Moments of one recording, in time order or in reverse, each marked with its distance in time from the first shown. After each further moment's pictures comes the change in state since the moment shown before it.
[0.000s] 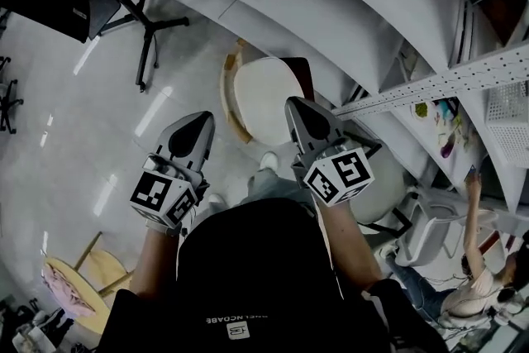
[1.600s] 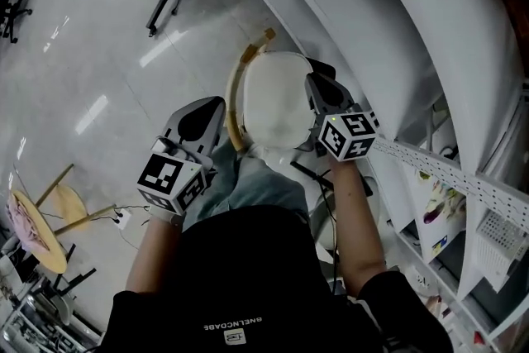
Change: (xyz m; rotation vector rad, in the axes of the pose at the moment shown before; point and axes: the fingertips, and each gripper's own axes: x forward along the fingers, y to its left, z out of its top) left arm 0.084 0.073 -0.070 -0.188 0.091 0.293; right arm 0.155 -0.147 -0.125 -0.045 0.401 0.161
